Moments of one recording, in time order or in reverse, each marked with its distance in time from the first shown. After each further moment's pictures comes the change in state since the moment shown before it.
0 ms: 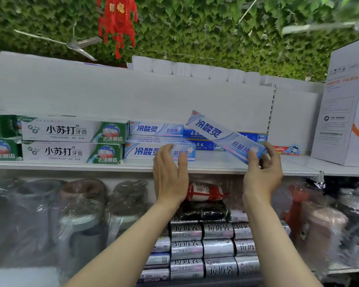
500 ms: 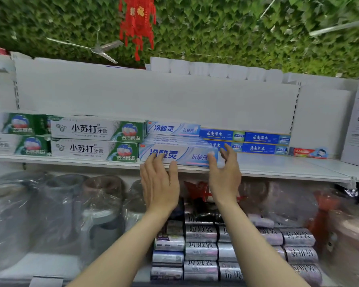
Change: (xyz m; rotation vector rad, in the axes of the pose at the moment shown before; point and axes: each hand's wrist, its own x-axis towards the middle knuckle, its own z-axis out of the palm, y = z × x) left_hand -0.007 -0.045 -0.040 0.326 0.099 -0.051; right_hand -0.061 0.037 0.063 -0.422 -0.406 -0.152
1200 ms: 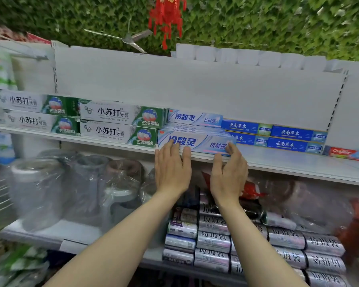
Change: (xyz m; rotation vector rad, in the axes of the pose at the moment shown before) left_hand 0.007 0.002 -0.009 0.176 -0.184 -0.051; right_hand -0.032 0.006 0.019 -0.093 -0.060 -0.132
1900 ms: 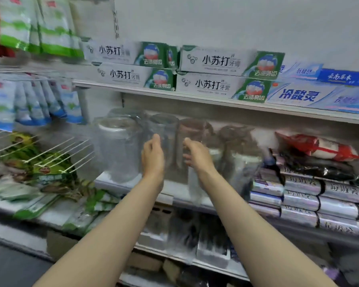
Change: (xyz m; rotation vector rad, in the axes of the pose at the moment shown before) left_hand -0.036 -0.269 -0.171 -0.658 0.043 -0.769; right_hand -0.186 -0.162 0.214 0.426 -0.788 0.690
